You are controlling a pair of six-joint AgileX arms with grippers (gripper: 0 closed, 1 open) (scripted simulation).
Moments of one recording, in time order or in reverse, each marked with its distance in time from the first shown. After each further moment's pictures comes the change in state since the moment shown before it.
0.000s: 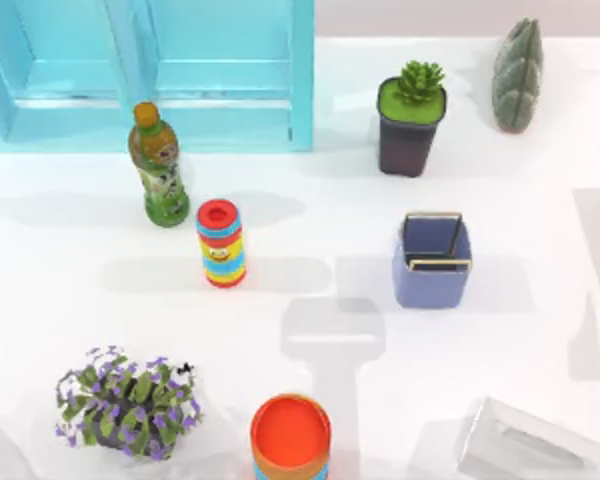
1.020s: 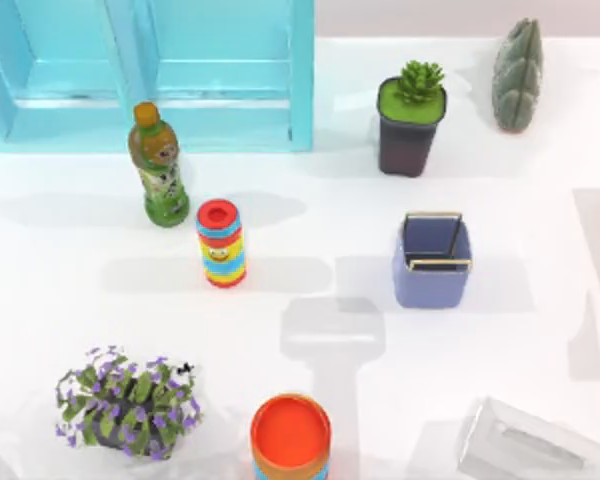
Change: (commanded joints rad) left arm 0.124 -0.171 0.029 -0.199 -0.001 0.093; right arm 0.000 0.000 0.000 0.000 0.000 0.000
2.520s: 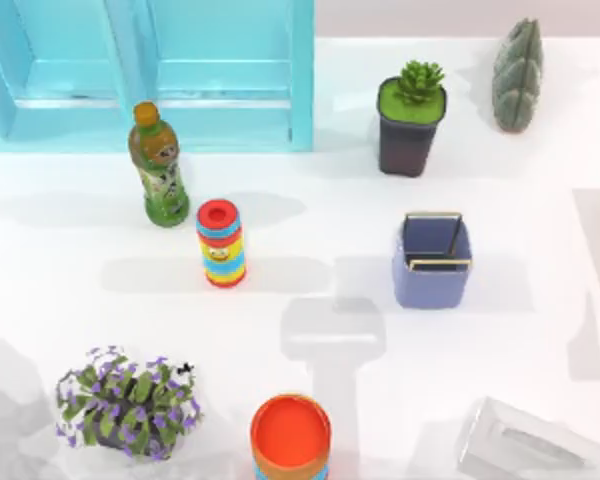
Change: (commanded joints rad) left arm 0.058 -0.441 0.175 -0.502 -0.192 0.277; right arm 0.000 0.000 0.000 0.000 0.000 0.000
